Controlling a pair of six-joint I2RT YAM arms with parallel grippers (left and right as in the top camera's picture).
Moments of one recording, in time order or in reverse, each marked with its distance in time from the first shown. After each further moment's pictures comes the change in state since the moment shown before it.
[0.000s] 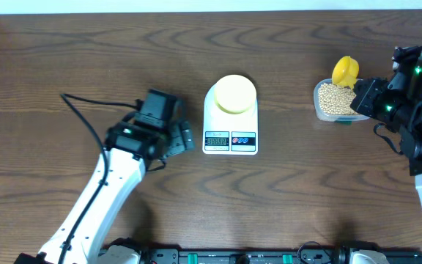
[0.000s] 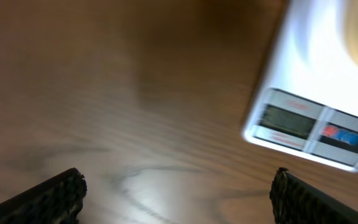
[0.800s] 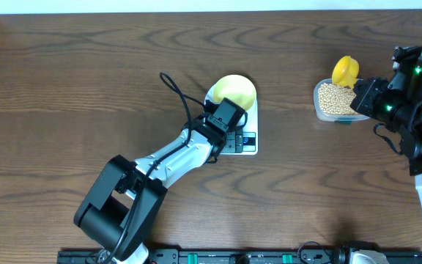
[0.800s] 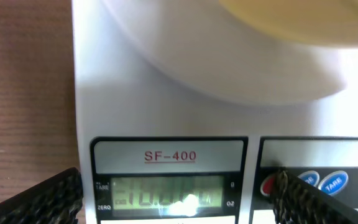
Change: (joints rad) left arm -0.311 0.472 0.000 0.482 -0.059 -0.010; right arm 0.000 0.000 0.000 -0.001 0.000 0.011
